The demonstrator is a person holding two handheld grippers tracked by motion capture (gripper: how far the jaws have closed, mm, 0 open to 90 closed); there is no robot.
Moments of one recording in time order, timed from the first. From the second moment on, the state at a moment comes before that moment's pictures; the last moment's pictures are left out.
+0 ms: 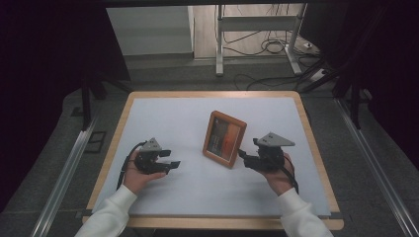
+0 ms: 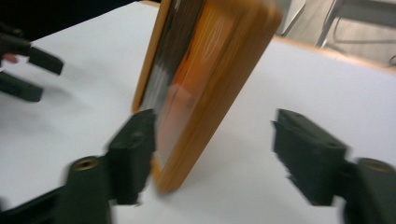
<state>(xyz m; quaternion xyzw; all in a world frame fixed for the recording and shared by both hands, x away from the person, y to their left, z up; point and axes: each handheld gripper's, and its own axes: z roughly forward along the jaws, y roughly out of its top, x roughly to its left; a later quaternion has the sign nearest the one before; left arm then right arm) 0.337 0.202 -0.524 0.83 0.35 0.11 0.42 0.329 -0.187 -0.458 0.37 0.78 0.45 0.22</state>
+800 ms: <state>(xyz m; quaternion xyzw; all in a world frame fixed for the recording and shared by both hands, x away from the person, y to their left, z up) 0.335 0.200 -0.525 0.83 0.34 0.11 0.42 0.336 -0.131 -0.527 0.32 0.86 0.37 0.17</state>
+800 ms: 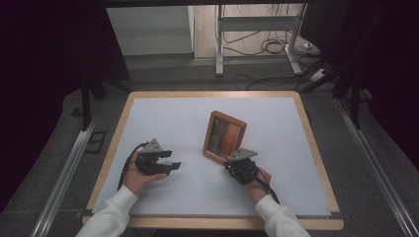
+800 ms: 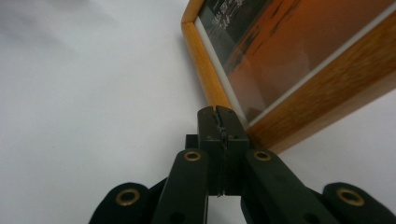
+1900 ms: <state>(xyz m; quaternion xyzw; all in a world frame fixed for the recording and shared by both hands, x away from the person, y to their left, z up) 0.335 0.201 -0.525 0.83 0.35 0.12 0.42 0.344 -0.152 -0.527 0.35 0.85 0.36 0.18</state>
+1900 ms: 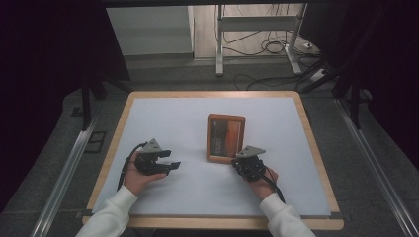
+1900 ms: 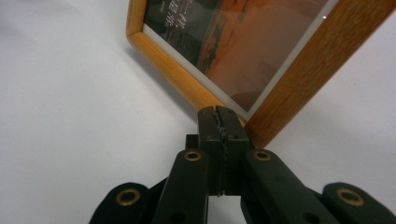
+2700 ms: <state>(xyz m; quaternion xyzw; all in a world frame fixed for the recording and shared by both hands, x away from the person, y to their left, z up) 0.333 0.198 -0.526 0.83 0.35 0.11 0.42 0.329 -0.168 -0.513 0.34 0.84 0.39 0.17</state>
